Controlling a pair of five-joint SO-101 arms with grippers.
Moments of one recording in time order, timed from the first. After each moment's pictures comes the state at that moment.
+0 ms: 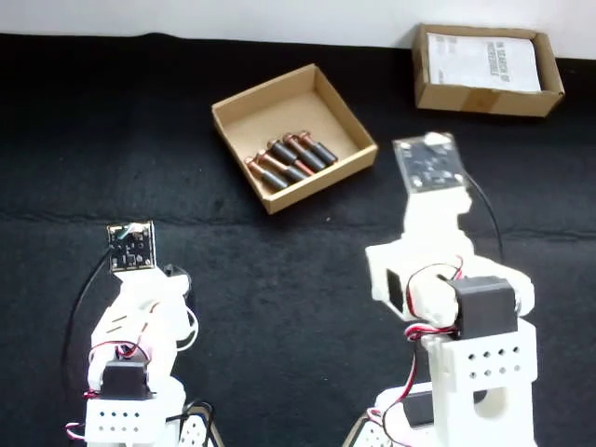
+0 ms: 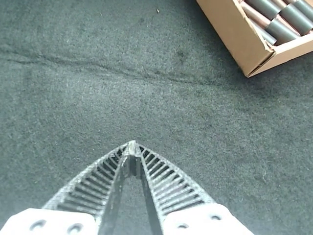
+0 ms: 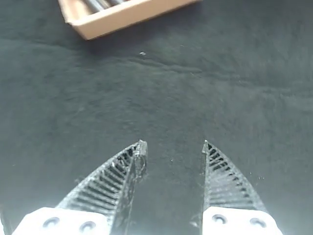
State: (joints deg) left arm -5.2 -103.2 96.1 54.5 10.3; right arm -14.9 -51.6 28.4 87.6 0.5
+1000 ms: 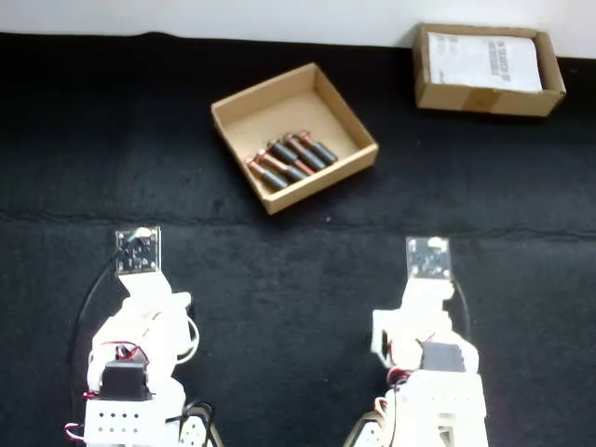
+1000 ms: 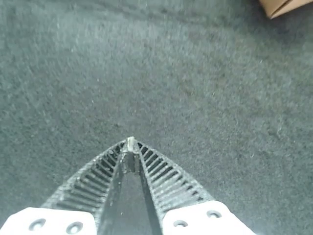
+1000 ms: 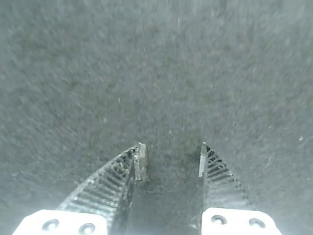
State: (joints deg) left arm -5.1 -103.2 96.1 65.5 10.3; right arm -5.0 -73.5 91.5 53.0 0.1
